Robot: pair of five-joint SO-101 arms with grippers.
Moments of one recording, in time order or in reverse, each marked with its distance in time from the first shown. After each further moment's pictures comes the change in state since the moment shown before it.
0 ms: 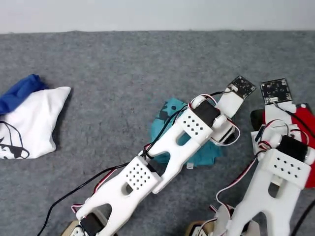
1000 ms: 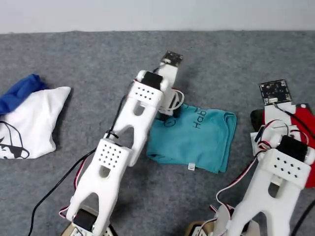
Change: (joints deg) left arm -24.5 -0.3 12.7 -4.7 -2.5; right arm 0.0 0.0 0.0 1.1 0.0
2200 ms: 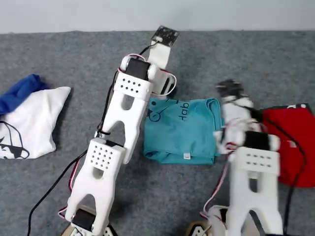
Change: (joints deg) left arm -2.5 -7.3 -7.2 5.4 -4.7; right arm -23.7 0.0 5.5 -1.9 -8.8
